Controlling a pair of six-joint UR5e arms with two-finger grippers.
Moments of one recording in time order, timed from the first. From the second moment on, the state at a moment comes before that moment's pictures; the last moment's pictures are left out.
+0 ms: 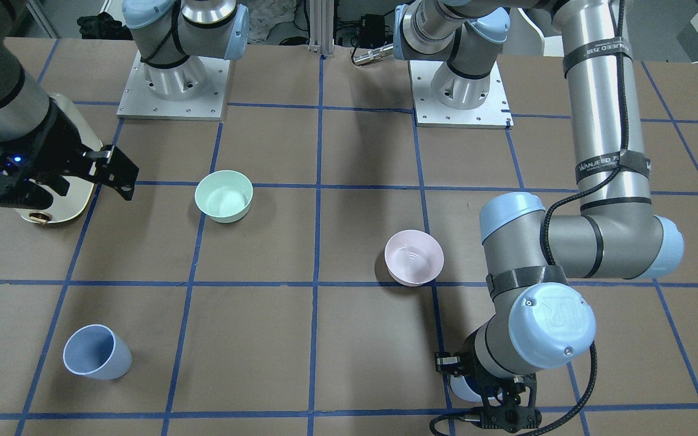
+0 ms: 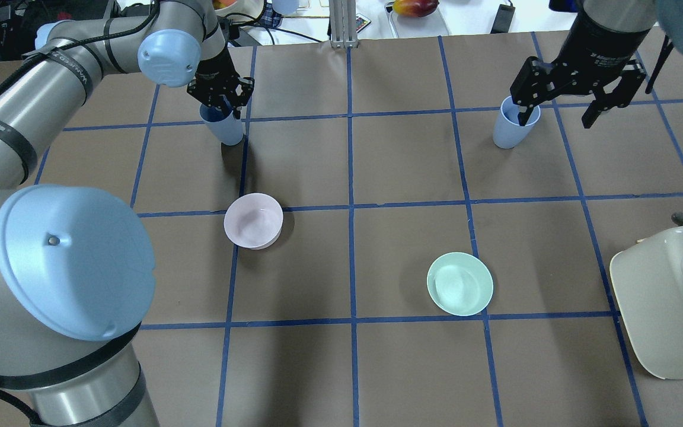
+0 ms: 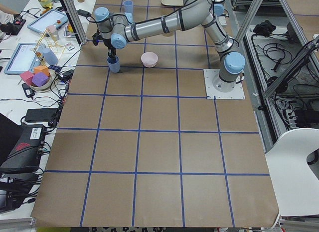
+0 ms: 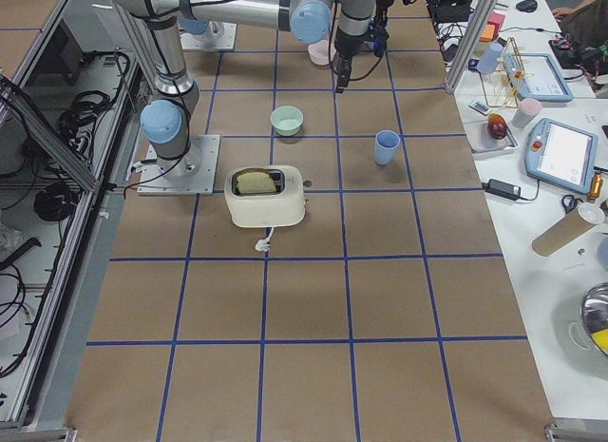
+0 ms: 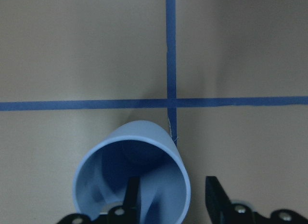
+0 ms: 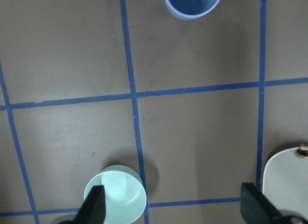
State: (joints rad) left arm -1.58 -2.28 -1.19 -1.28 1.59 0.00; right arm 1.42 -1.43 1.49 -1.57 -1.55 -0.06
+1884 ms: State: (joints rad) left arm -1.92 -2.08 -1.18 -1.53 1.55 -0.32; right arm 1.33 -0.98 1.41 -1.99 -1.56 -0.15
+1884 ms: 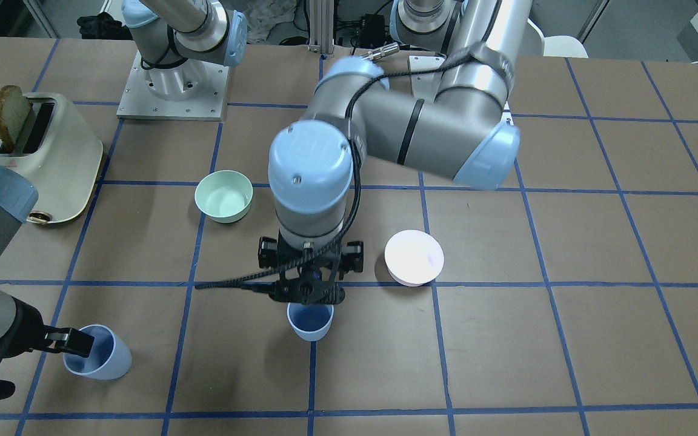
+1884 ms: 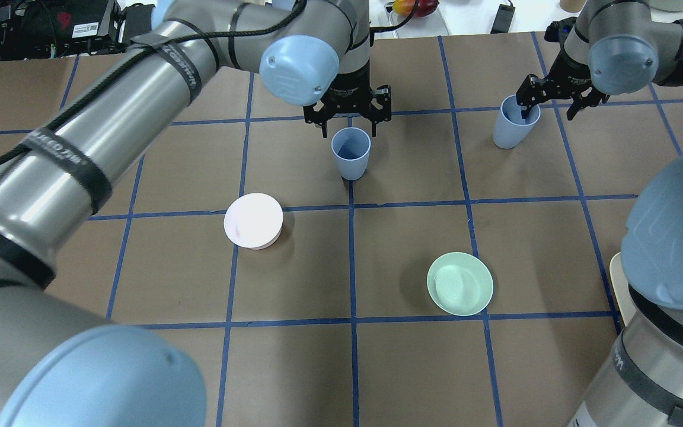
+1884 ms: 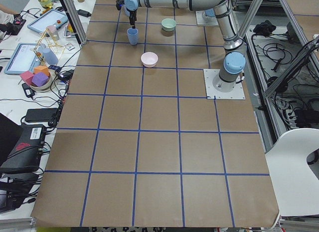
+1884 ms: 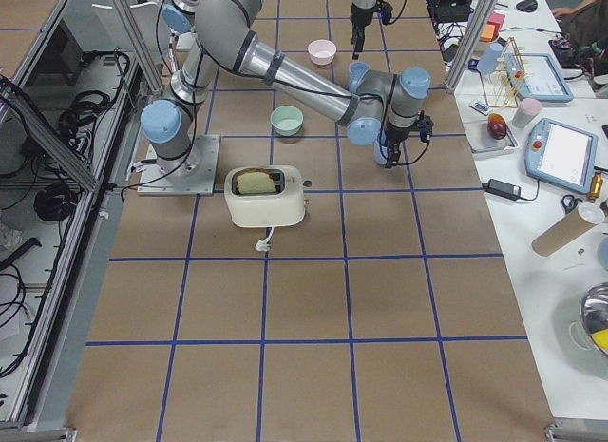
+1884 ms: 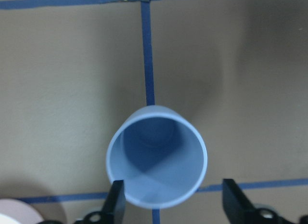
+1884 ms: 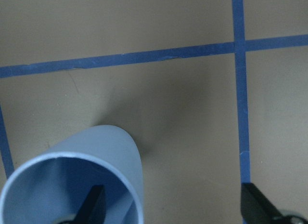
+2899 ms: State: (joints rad) left arm -1.82 -1.63 -1.57 -1.51 1.63 -0.27; right arm 1.34 -1.02 1.36 -1.88 -1.53 -0.13
